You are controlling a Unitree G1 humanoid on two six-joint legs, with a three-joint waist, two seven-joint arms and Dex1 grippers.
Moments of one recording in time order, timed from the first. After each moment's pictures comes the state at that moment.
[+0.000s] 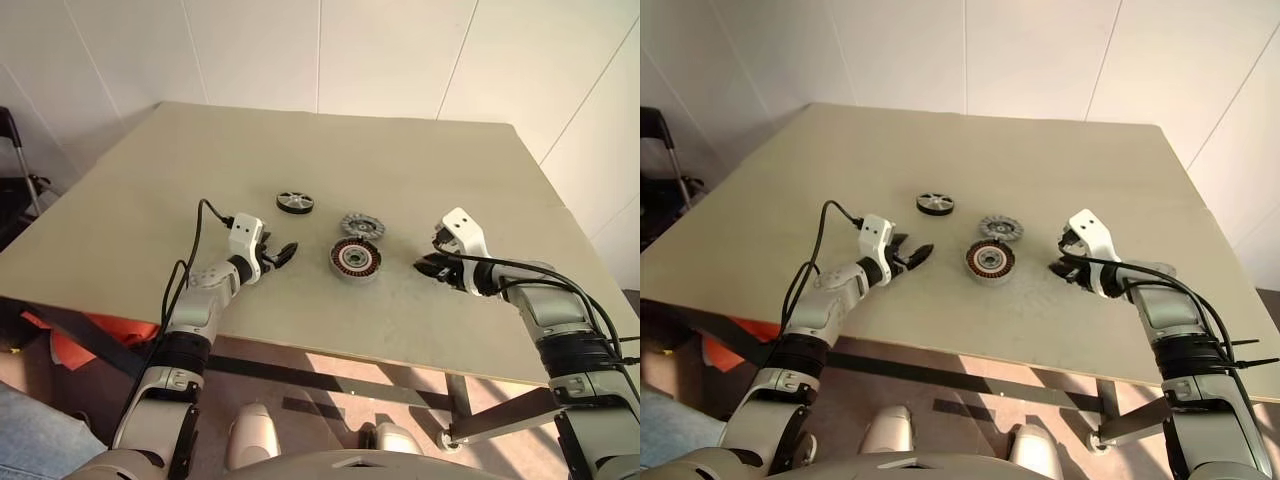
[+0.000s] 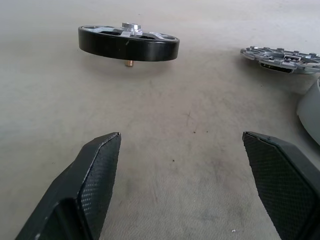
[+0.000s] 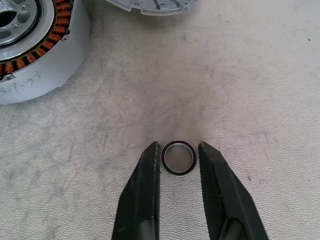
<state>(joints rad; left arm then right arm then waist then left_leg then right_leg) -0.44 0.19 0.00 0.39 -0.20 0.28 -0.52 -0.39 -0.65 0.05 0.26 0.13 0.55 0.80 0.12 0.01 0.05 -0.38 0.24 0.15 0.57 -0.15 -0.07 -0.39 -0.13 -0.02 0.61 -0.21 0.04</state>
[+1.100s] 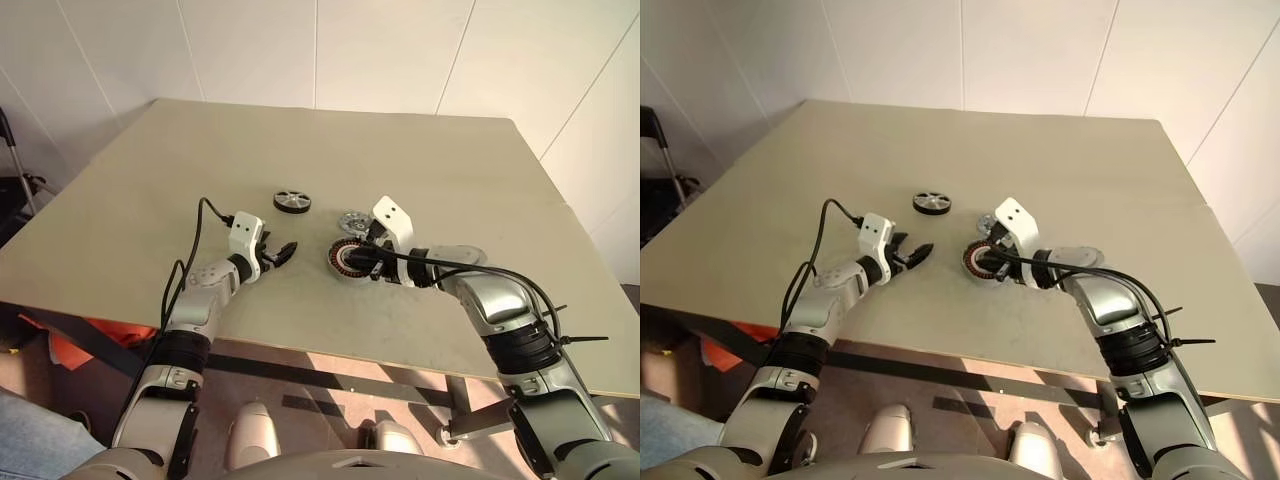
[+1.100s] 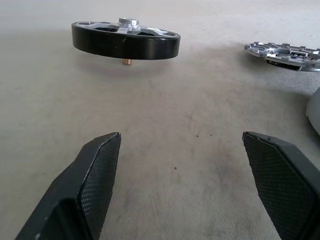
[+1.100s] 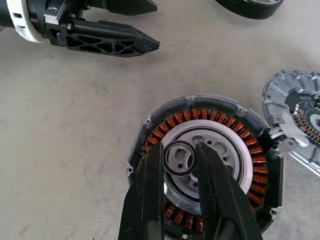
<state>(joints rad) -0.44 0.20 -0.01 0.39 -0.19 0.29 -0.52 -0.46 -0.46 0.21 -0.07 0.20 0.77 0.78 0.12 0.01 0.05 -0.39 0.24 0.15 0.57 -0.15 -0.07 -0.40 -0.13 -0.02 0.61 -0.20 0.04</state>
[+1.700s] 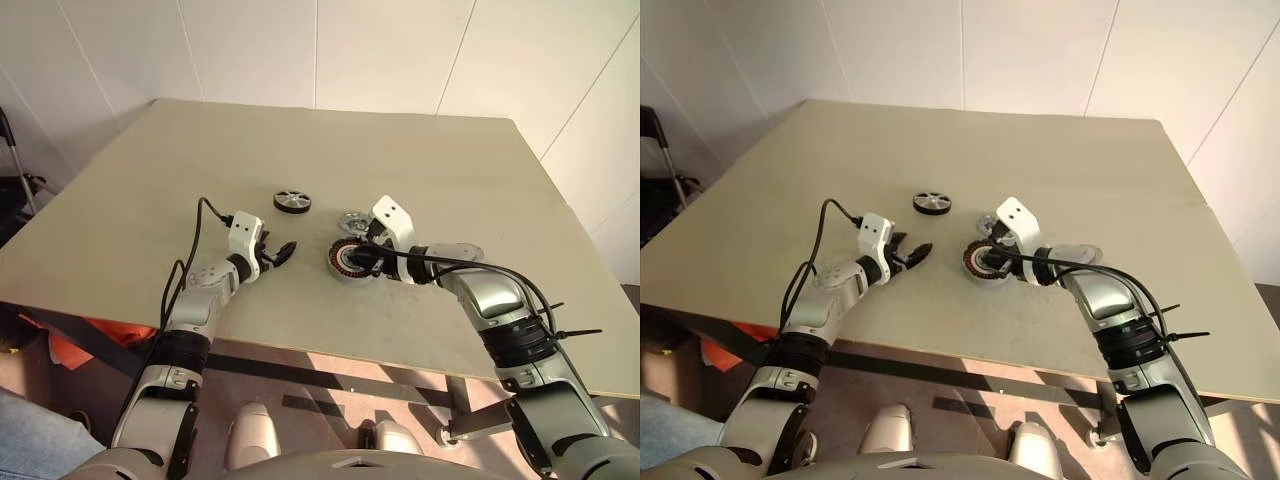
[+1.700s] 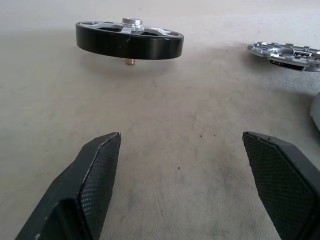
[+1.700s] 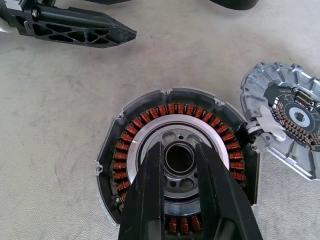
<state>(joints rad) -0.44 0.20 -0.01 0.39 -0.19 0.29 -0.51 -0.49 -0.46 0.22 0.02 0.17 0.72 0.78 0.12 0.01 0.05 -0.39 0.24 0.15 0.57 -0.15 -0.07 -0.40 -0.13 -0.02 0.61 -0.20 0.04</state>
